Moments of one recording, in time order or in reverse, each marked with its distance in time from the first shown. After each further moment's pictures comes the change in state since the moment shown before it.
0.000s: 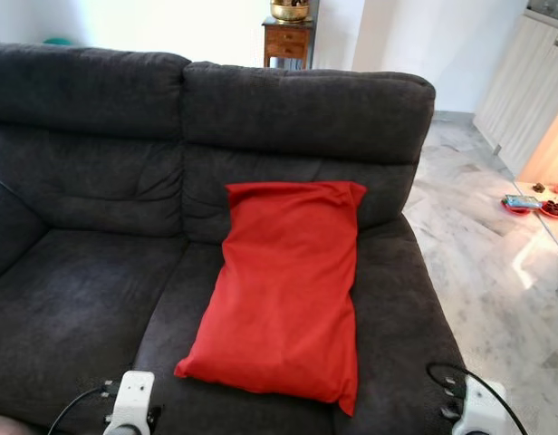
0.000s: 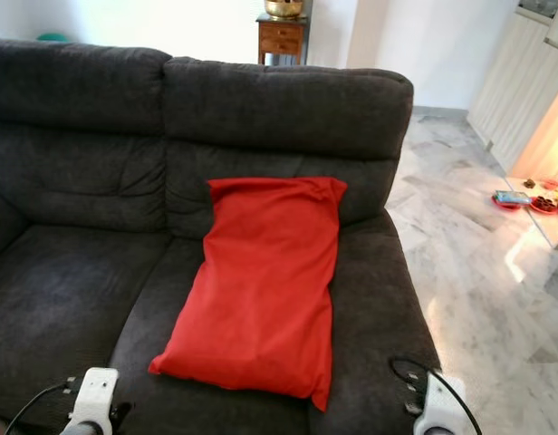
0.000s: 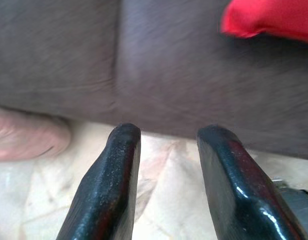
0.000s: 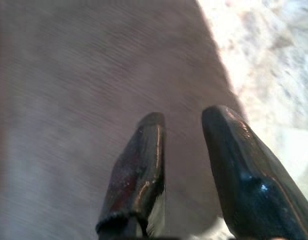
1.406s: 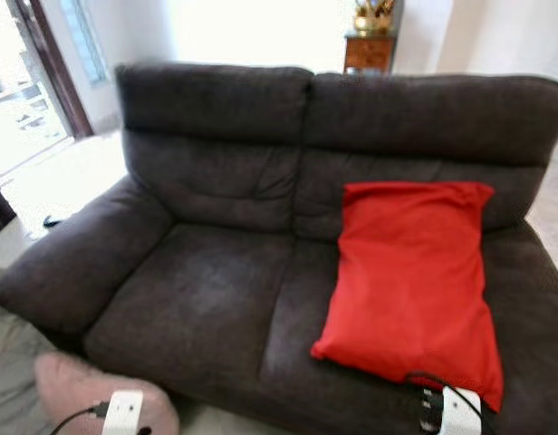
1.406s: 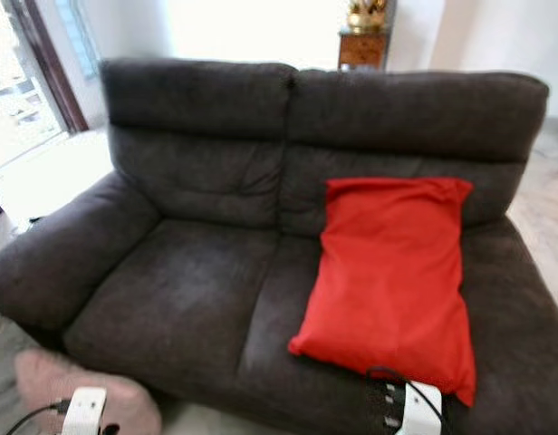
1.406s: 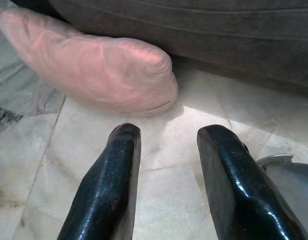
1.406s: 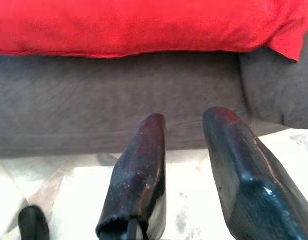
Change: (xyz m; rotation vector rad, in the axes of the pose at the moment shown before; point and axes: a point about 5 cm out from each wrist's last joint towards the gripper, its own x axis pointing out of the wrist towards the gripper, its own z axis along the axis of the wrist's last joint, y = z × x) left arm -0.006 0.006 -0.017 0.000 0.038 0.013; right arm -0.012 0.022 -0.031 -0.026 0.086 0.033
